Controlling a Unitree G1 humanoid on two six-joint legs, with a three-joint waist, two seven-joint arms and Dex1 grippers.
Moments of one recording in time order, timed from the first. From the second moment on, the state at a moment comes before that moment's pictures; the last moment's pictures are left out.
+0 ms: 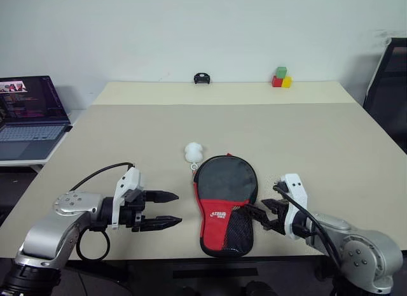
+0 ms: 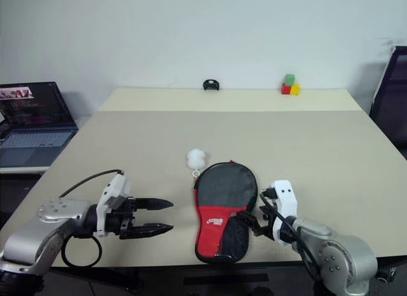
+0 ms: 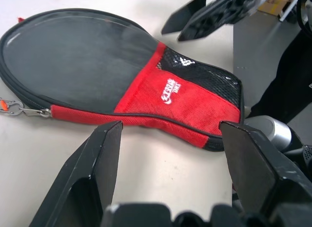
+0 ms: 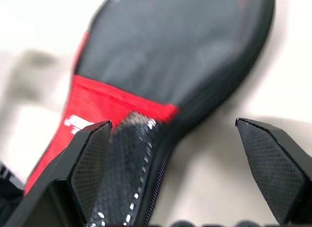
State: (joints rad) left arm -0.13 0.85 0.08 -0.22 -0.57 0.47 -1.25; right arm -0.25 -0.13 -0.25 -0.77 0.58 1.61 0.28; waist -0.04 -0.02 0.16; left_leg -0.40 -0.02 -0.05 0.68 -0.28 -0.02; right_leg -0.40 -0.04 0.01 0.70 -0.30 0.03
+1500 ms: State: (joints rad) left arm -0.72 0.46 0.02 0.29 -0.32 0.52 -0.61; right arm -0.52 -0.18 0.34 -0.04 0.22 0.73 0.51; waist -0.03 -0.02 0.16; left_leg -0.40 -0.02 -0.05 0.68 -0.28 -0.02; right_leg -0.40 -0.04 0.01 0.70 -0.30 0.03
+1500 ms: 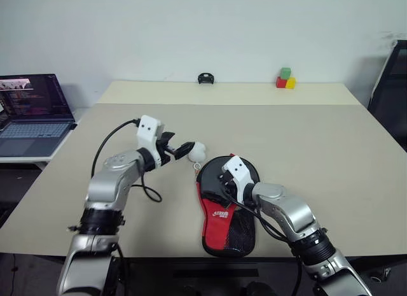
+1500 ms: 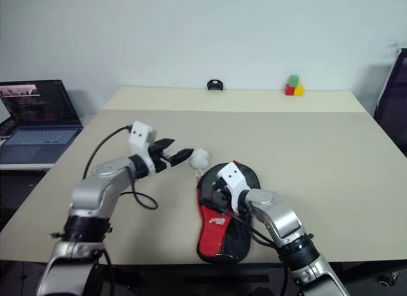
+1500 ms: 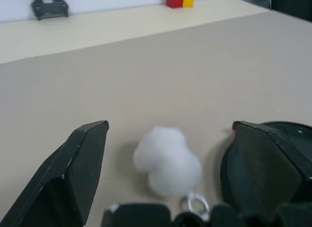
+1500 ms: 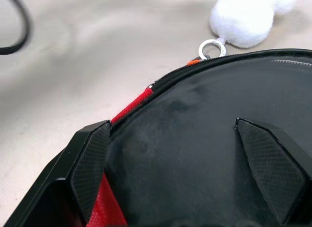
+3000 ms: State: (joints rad) left arm -0.90 0.40 0.05 0.88 -0.12 0.37 -0.76; right arm -0.51 -0.17 0.26 -0.01 0.21 0.74 0.48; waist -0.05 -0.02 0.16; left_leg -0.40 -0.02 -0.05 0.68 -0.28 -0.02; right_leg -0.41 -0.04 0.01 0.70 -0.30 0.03
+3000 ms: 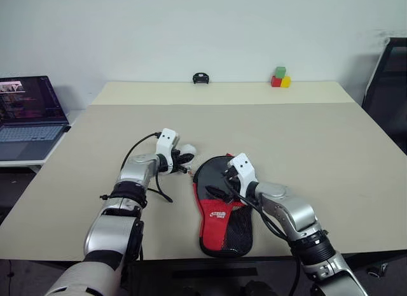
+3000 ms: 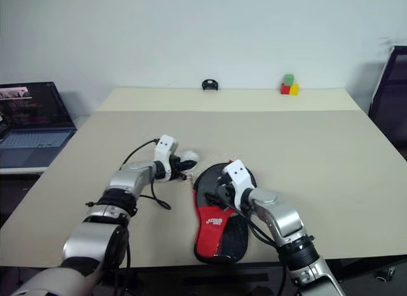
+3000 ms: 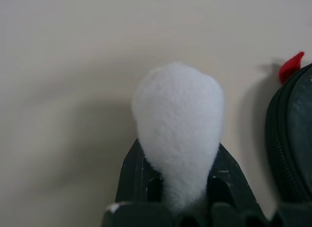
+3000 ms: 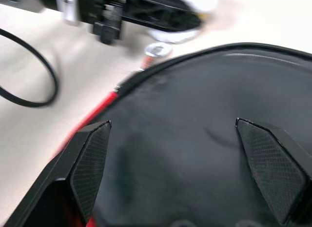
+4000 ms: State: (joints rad) left arm -1.14 0.27 -0.06 1.22 0.01 0.18 -0.71; right arm -0.44 -0.23 0.35 -0.04 0.09 0.67 0.54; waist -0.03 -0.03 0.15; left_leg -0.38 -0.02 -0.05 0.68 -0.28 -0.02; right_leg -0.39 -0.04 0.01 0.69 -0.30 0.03
